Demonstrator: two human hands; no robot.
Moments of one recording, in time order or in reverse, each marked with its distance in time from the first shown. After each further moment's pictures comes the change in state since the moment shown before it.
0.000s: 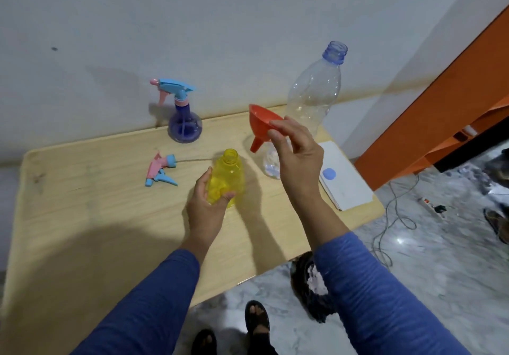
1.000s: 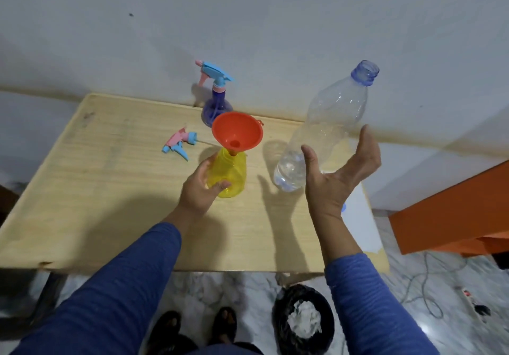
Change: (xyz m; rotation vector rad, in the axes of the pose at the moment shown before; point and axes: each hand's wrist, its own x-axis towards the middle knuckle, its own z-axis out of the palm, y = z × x) left_hand -0.007 -0.001 0.007 -0.047 0.041 -0.008; right_hand 0.039 0.052 -0.062 -0.250 0.109 -0.399
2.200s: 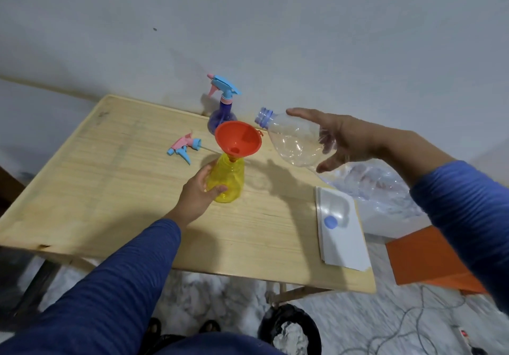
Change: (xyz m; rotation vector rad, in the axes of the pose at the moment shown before) left_hand -0.003 0.003 0.004 -0.002 0.017 -0.025; right_hand 0.161 -0.031 -0.006 -0.266 -1.662 -0.288
